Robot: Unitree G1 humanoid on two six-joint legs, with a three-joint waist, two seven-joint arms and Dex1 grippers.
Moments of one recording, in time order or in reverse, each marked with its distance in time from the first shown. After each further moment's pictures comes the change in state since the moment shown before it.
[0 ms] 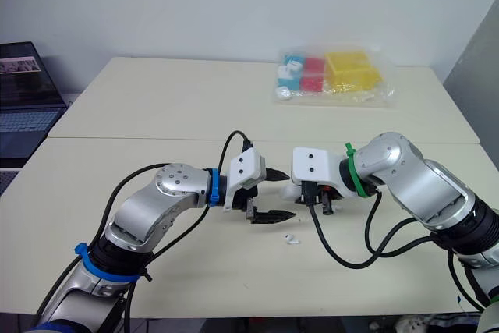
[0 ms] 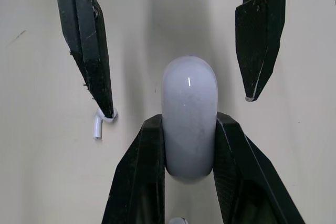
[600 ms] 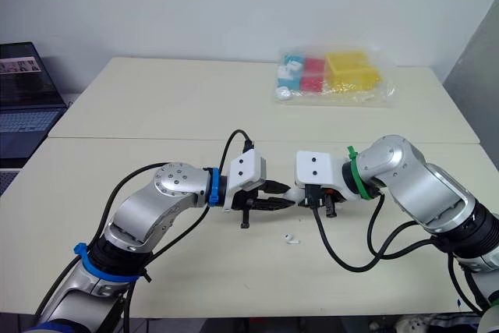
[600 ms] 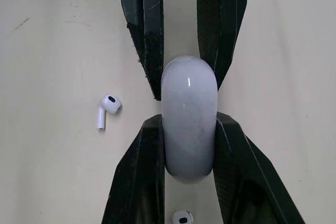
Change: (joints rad) left arm -0.002 0.004 -0.005 -0.017 0.007 -0.027 -0.026; right arm 0.036 0.008 -0.026 0.006 -0.033 -0.008 0.034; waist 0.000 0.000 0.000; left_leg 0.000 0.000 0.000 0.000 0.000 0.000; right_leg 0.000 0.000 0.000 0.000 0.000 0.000
